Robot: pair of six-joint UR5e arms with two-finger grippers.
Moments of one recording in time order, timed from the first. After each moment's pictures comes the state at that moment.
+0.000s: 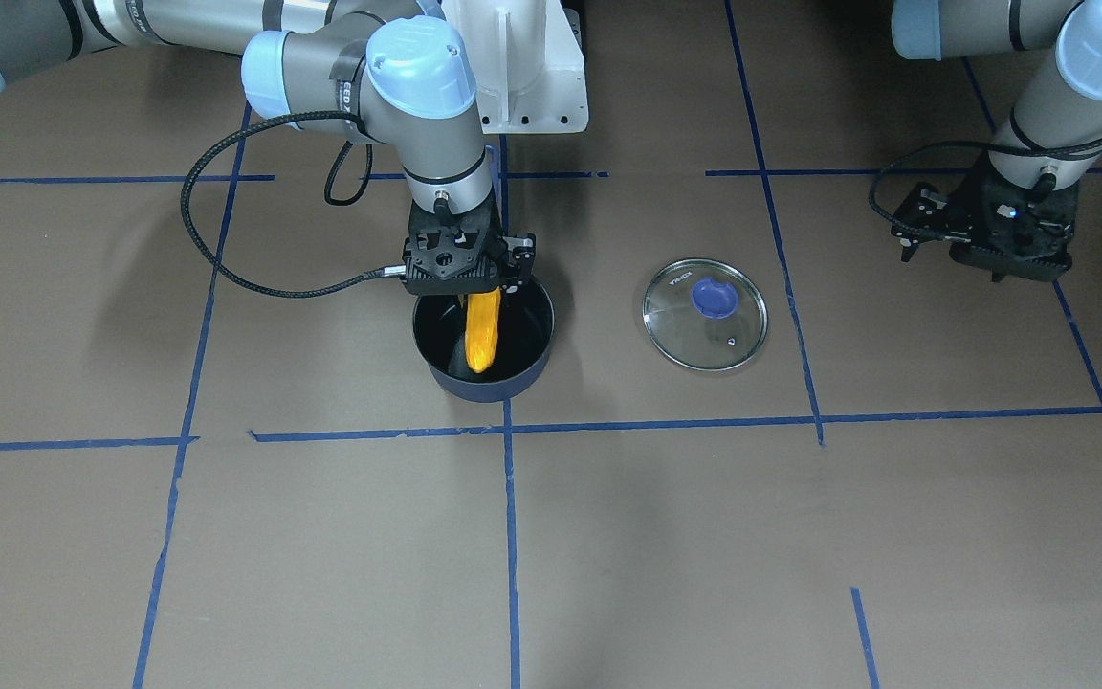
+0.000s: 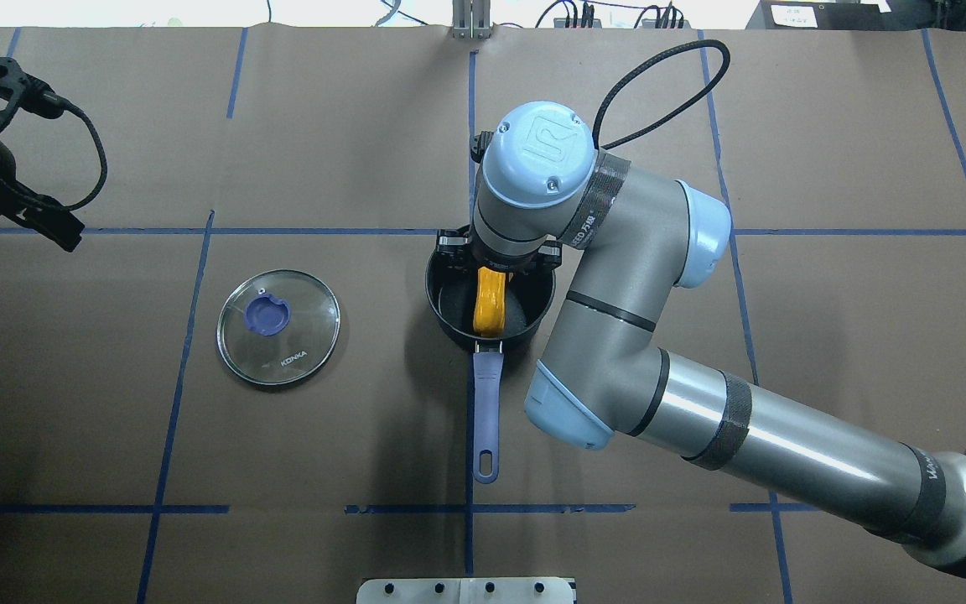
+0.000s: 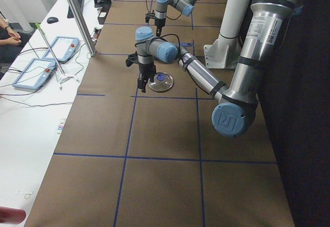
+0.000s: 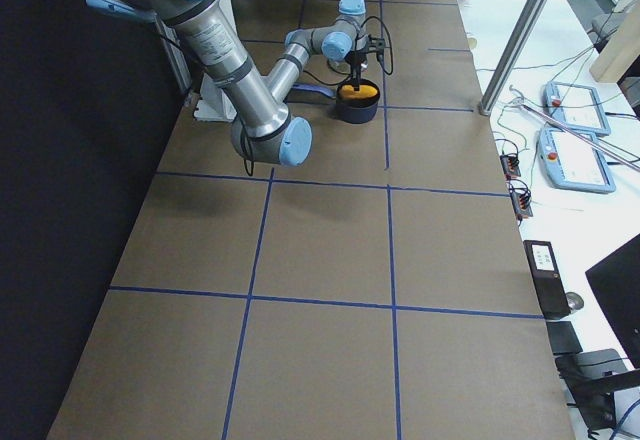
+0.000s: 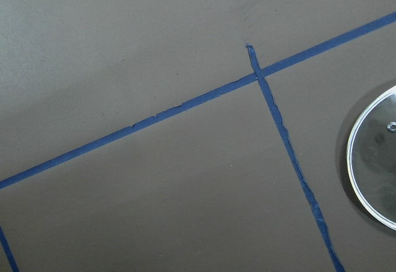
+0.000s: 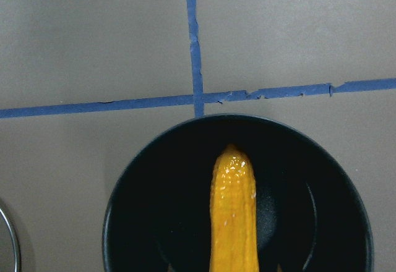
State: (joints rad) left arm -1.04 -1.81 -1.99 -1.31 -2.09 -0.26; right arm 0.56 -0.77 1.61 -1.56 1.87 1.27
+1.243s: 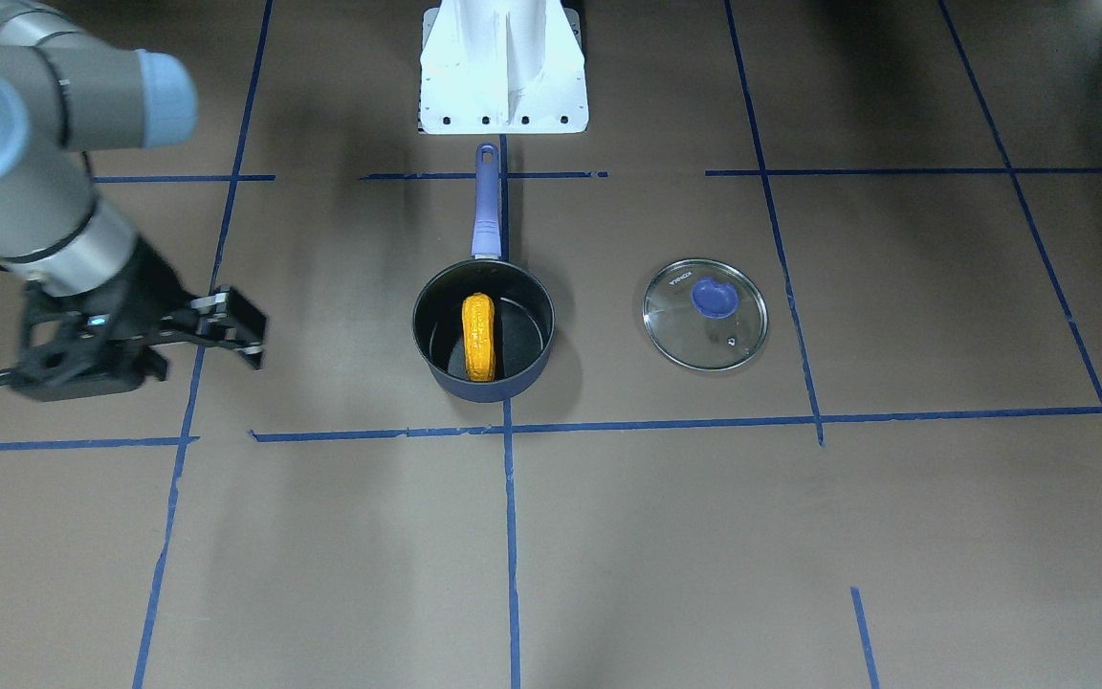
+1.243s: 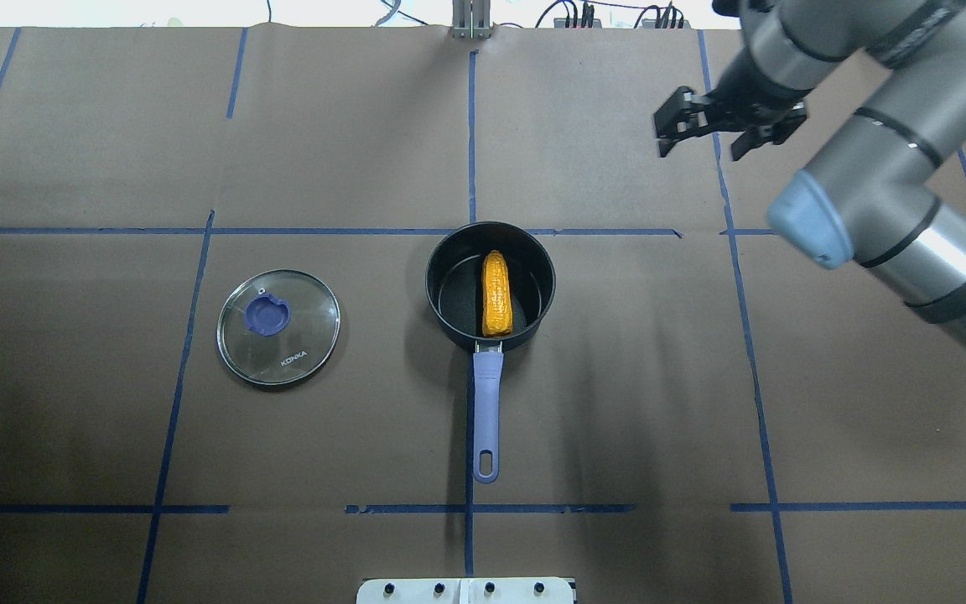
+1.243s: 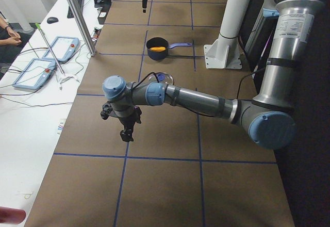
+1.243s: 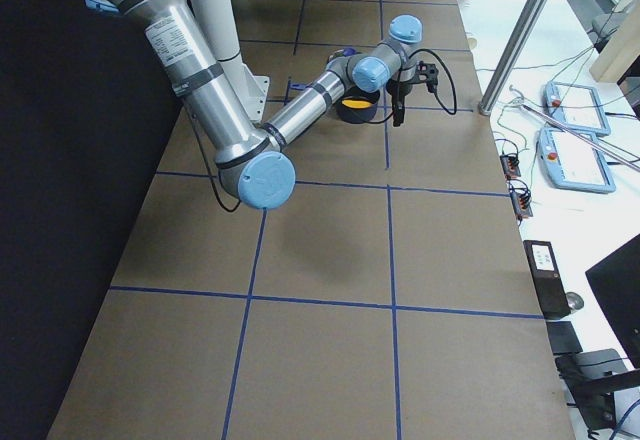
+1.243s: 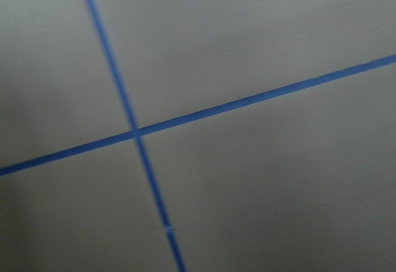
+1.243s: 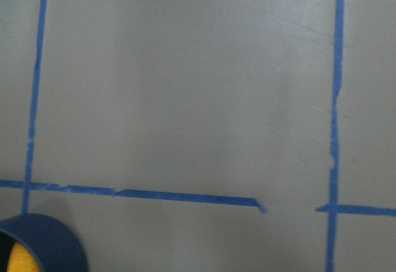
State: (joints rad) left arm -1.50 -1.68 -1.62 -1.37 -2.35 0.21; right arm 1.03 -1.07 1.71 -1.56 2.23 0.77
